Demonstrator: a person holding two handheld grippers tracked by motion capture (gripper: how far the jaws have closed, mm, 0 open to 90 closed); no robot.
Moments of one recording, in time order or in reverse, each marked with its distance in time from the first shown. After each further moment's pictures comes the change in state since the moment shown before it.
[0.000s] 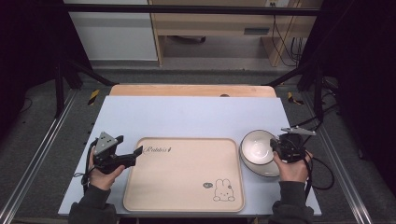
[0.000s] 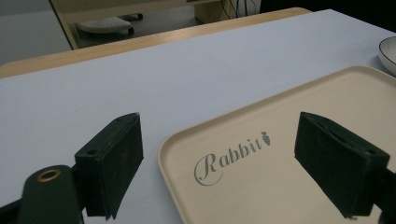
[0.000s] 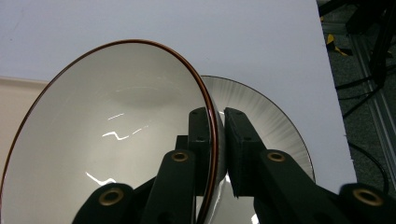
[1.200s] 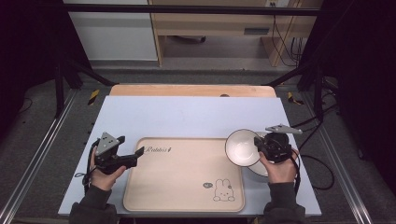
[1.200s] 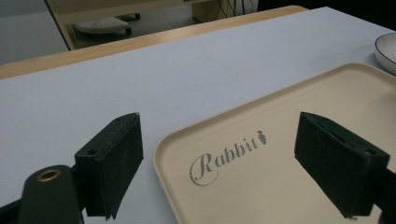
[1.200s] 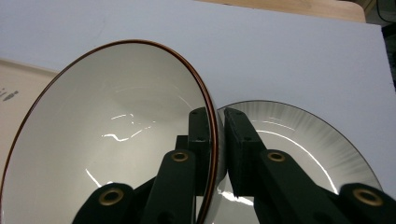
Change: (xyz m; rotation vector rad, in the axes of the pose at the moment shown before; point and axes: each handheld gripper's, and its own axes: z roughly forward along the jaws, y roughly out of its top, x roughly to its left) left arm -0.003 0.000 0.001 0.004 -0.008 0.014; right arm 0.046 0.011 -0.014 -0.044 0.129 -0.097
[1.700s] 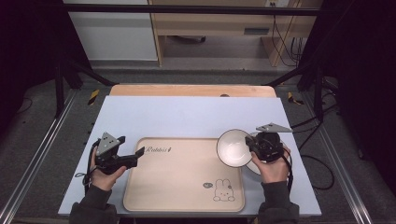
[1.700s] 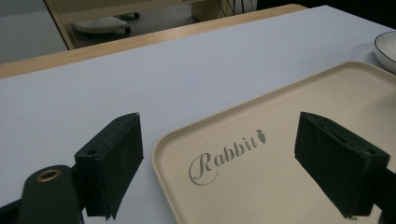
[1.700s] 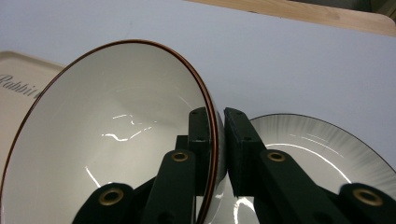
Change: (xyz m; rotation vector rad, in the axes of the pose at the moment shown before) left arm -0.001 0.000 0.001 0.005 -0.002 0.005; right arm 0.021 0.006 0.004 -0.012 0.051 -0.049
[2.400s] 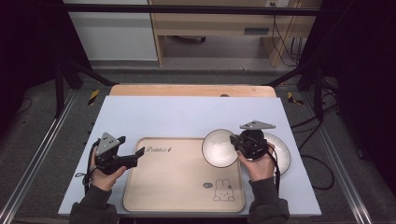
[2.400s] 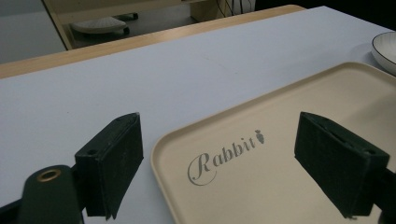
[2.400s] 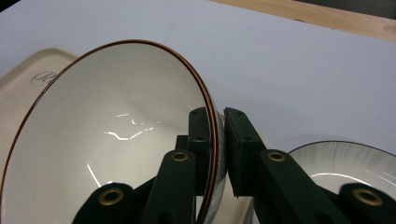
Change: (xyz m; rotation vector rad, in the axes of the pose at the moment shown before) left arm 0.000 0.000 0.000 -0.003 -0.004 -0.001; right arm 0.031 0.013 0.017 0.012 0.094 -0.054
